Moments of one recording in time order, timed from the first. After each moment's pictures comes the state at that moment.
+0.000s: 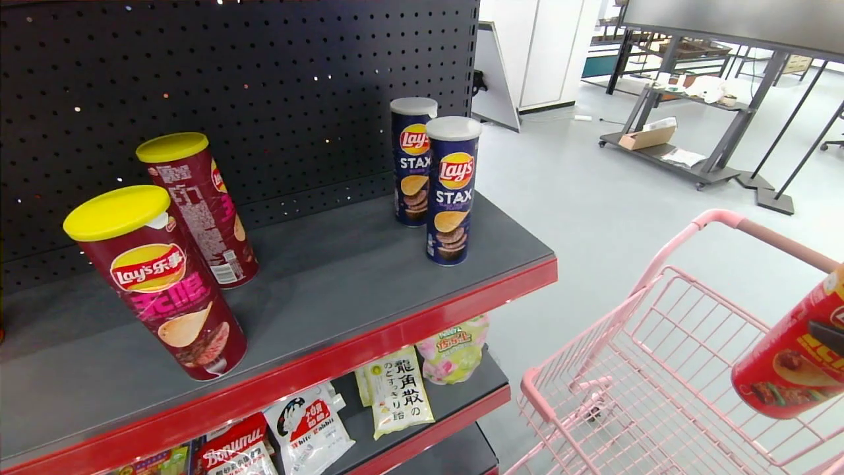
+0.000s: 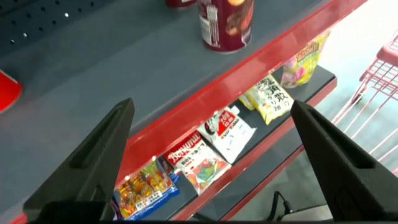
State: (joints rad) left arm -0.35 0.28 -0.39 0.34 0.18 0.11; right arm 0.12 0.86 -0.59 0.07 -0.16 -0.15
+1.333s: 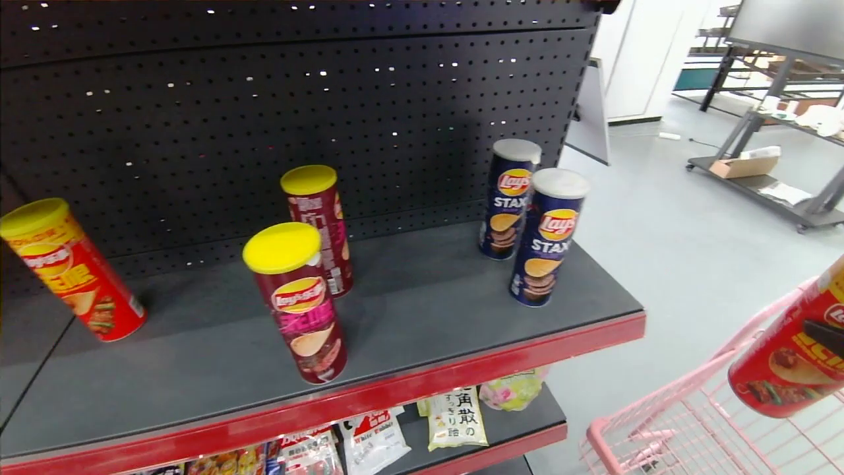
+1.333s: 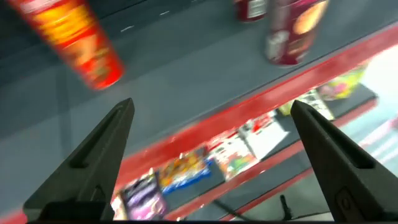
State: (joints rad) left arm -0.35 0.30 -0.42 0.34 0.22 0.11; right arm 0.12 0.88 -0.59 0.06 -0.16 -0.15
